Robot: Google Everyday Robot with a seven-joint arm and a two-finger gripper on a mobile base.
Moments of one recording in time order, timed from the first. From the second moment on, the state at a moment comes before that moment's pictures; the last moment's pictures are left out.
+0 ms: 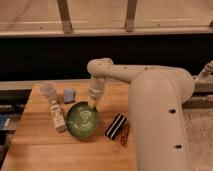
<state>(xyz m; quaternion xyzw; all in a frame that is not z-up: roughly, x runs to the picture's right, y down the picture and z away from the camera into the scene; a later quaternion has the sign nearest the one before) -0.063 0.106 0.830 -0.45 0.06 0.35 0.82</state>
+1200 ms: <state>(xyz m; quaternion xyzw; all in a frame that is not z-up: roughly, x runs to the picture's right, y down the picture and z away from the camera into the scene) -0.007 0.081 0.871 -0.43 0.11 0.41 0.80</state>
